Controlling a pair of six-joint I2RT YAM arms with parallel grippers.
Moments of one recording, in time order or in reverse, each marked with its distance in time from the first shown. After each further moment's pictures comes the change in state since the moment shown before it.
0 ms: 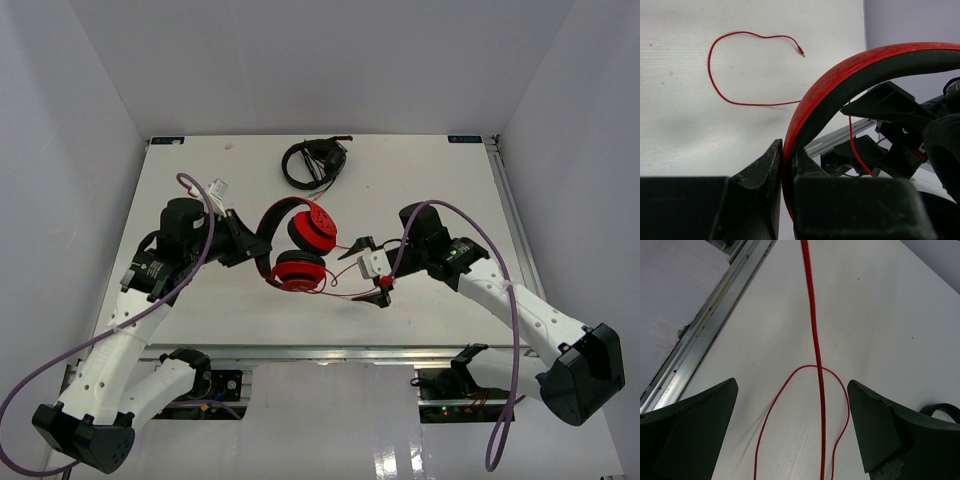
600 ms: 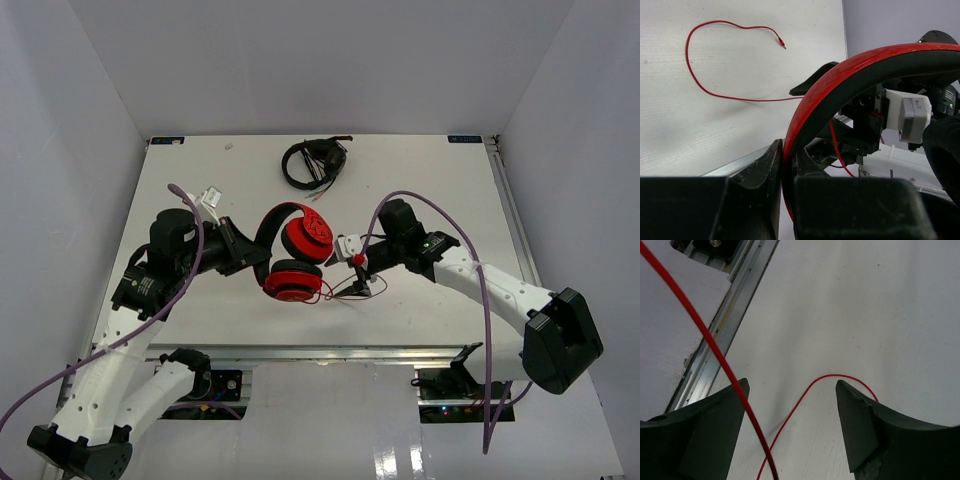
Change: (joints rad) left arm 0.000 -0.091 -0.035 0.001 0.057 -0.056; right arm 0.060 0.164 0.022 0.165 0.027 0.260
